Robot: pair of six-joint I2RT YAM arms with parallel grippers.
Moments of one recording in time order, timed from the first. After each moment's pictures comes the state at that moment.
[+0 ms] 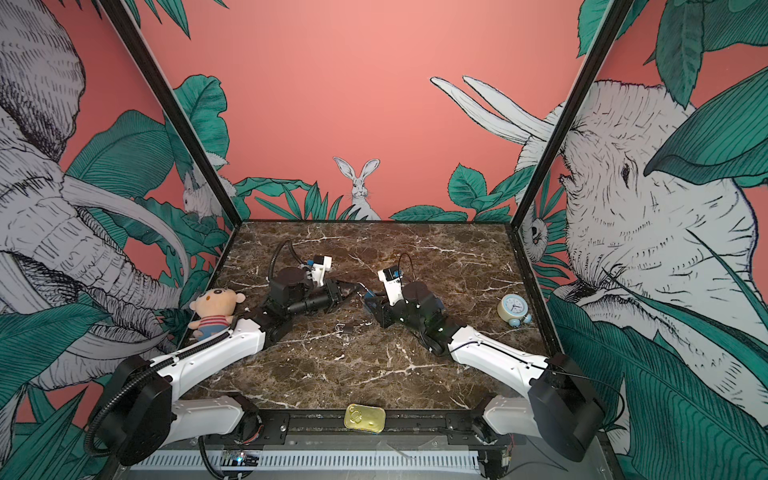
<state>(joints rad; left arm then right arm) -0.61 1.25 0.70 0.29 0.50 -1.13 0.77 1.27 0.69 0.21 -0.19 0.32</state>
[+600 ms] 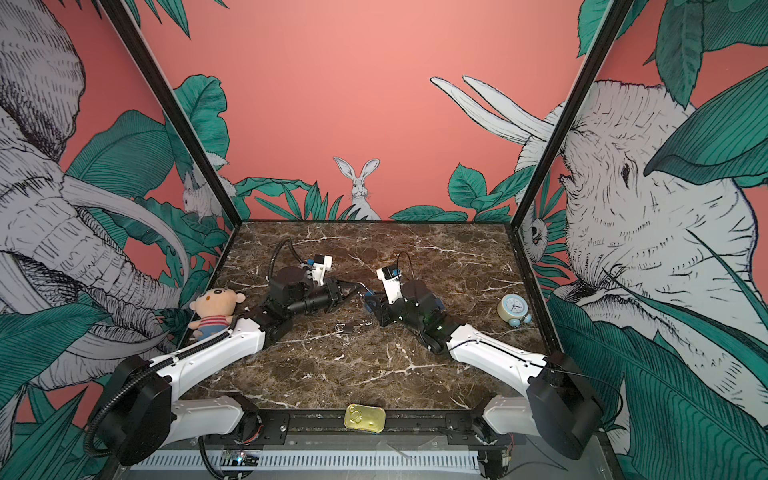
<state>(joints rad) -0.61 1.25 0.71 0.28 0.52 -1.13 0.77 1.28 0.71 0.21 -0.18 0.30</state>
